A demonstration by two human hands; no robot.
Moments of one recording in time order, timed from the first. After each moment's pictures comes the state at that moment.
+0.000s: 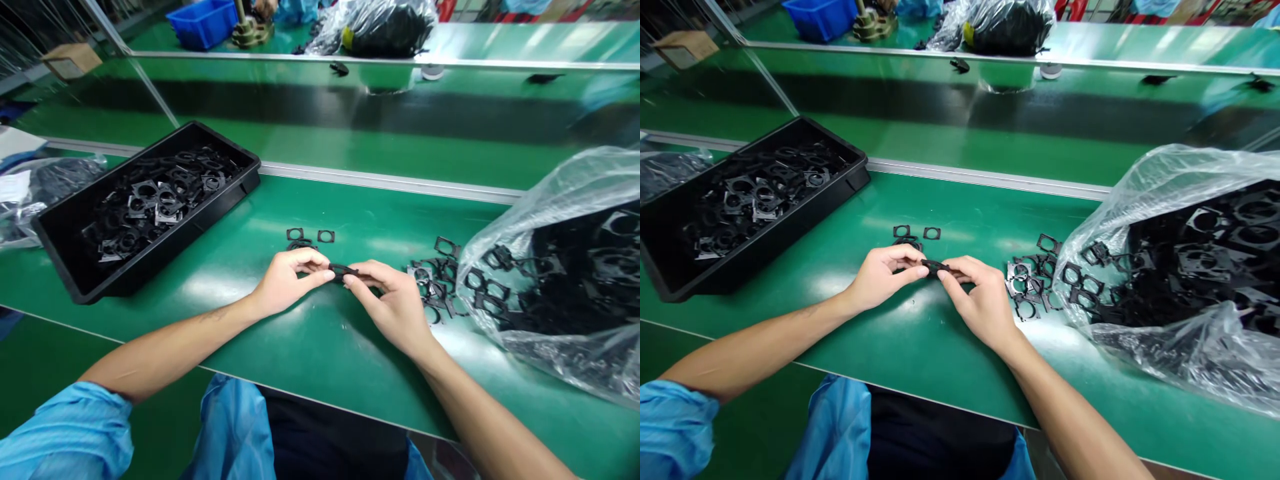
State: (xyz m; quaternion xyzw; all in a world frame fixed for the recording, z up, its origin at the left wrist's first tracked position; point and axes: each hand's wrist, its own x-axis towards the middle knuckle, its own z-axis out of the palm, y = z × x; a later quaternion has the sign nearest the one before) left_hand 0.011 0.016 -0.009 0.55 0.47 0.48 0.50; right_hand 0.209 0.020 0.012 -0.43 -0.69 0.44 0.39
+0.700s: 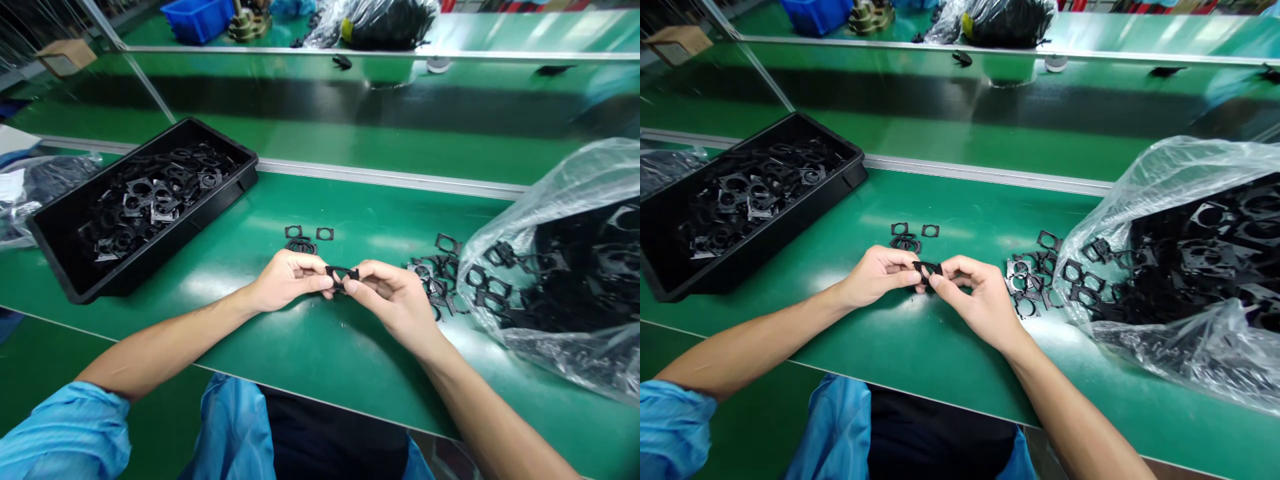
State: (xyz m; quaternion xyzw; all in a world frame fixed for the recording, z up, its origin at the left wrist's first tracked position) left_hand 0.005 0.016 0.003 0.50 0.37 0.42 0.66; right_hand 0.210 0.018 0.030 -0.40 -0.57 0.62 0.36
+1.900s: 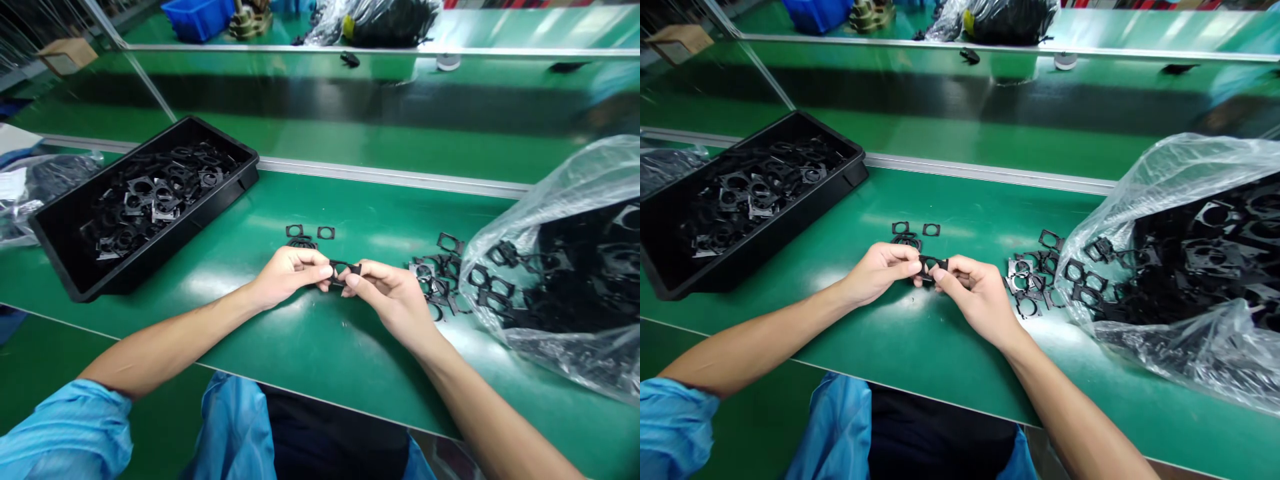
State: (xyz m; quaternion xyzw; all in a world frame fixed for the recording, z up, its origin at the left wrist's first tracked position) left_hand 0.005 0.021 0.001 0.46 0.40 0.42 0.67; right_hand 0.207 0.021 0.025 -0.41 -0.56 0.62 0.36
